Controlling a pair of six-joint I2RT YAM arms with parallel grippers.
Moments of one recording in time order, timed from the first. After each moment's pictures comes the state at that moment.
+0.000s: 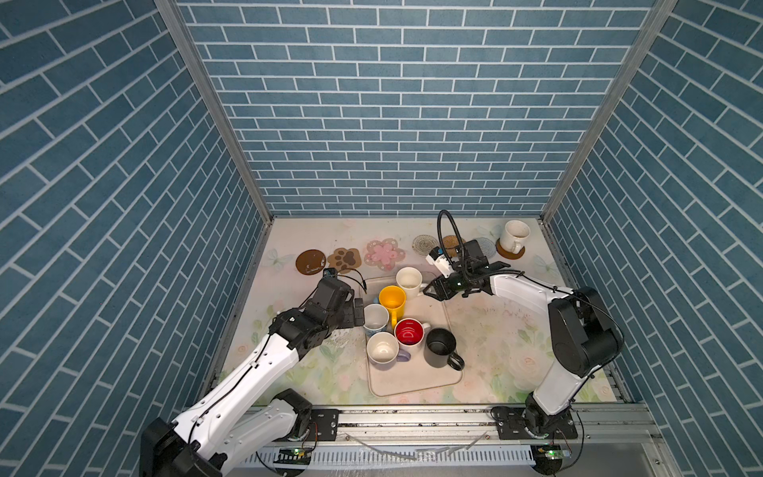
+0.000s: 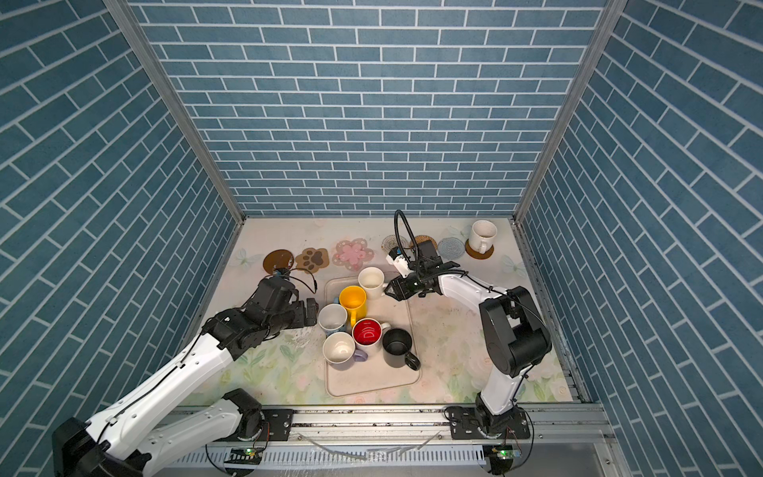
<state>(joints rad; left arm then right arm) -0.56 0.96 0.81 -0.74 -0.21 -0.55 0.50 1.75 1.14 -0.34 -0.51 -0.09</state>
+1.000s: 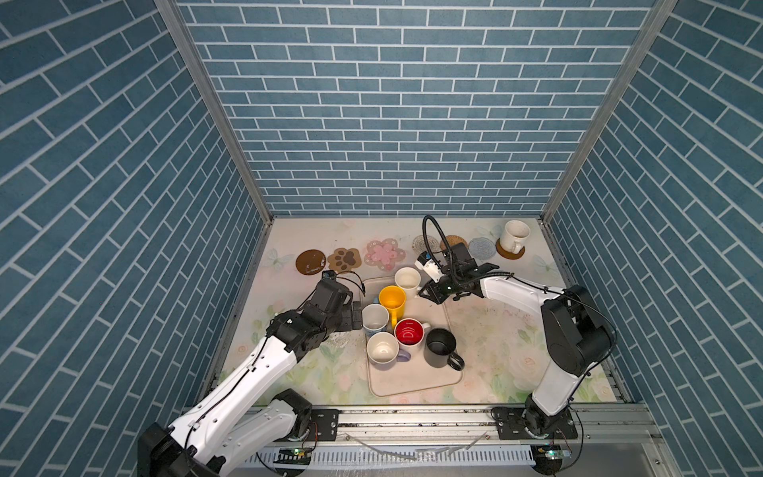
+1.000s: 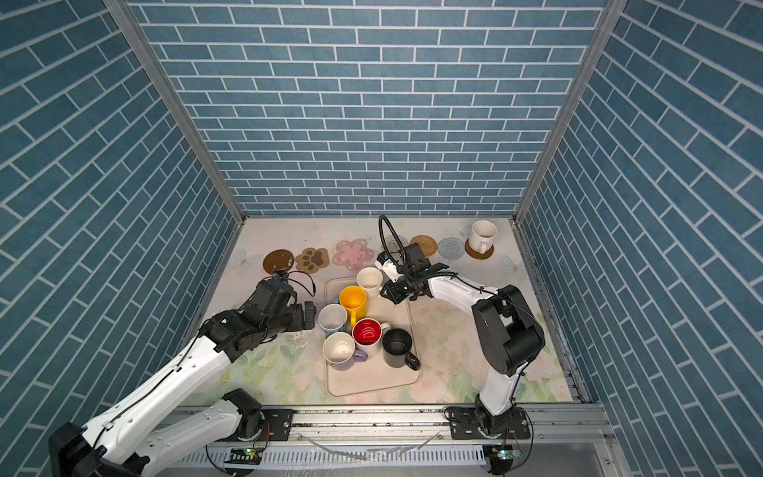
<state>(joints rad) -0.56 0.95 0.81 -0.78 -0.20 -0.54 0.60 1.76 1.15 -0.35 -0.41 -0.12</state>
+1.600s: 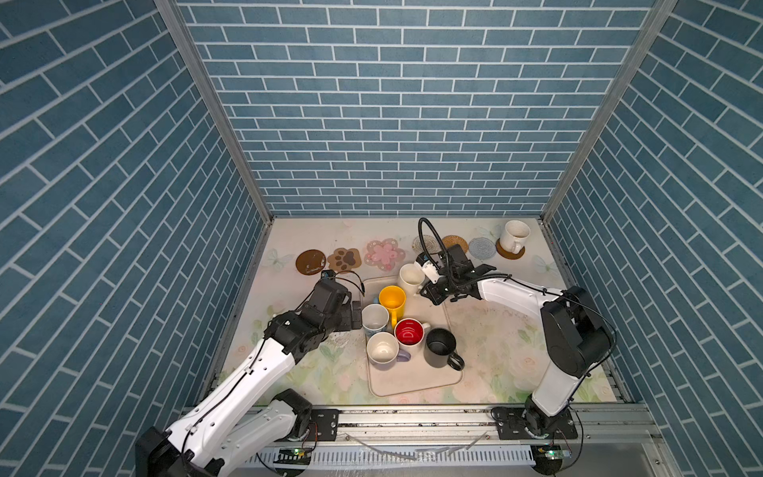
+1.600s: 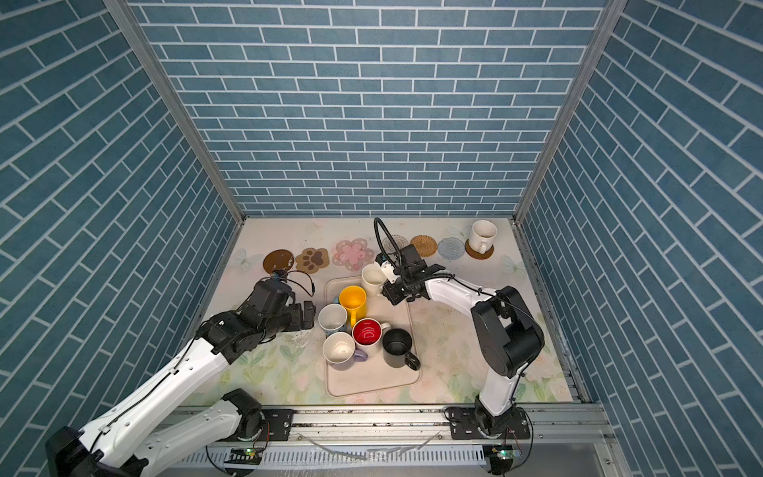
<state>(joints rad) -0.56 0.93 0.81 -0.77 -0.20 -0.53 0.63 1.75 1.16 -0.36 -0.29 -0.10</state>
